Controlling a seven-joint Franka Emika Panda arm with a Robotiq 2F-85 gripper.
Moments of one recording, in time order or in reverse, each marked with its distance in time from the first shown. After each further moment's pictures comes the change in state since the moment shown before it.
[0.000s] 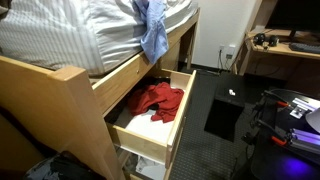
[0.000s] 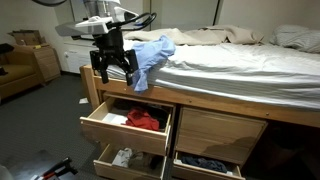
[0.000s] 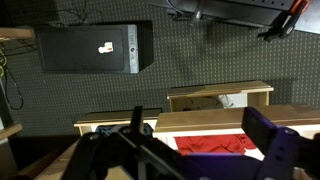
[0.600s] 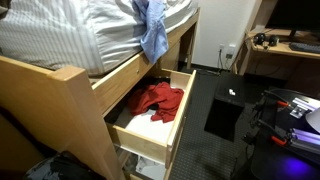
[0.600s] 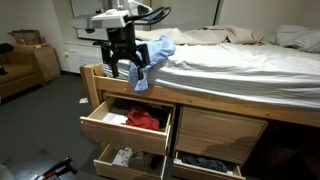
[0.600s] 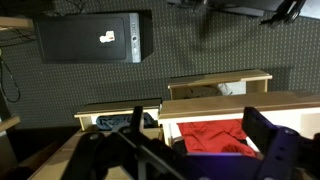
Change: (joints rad) arm 0.007 0.091 -0.070 0.117 0.016 0.015 -0.063
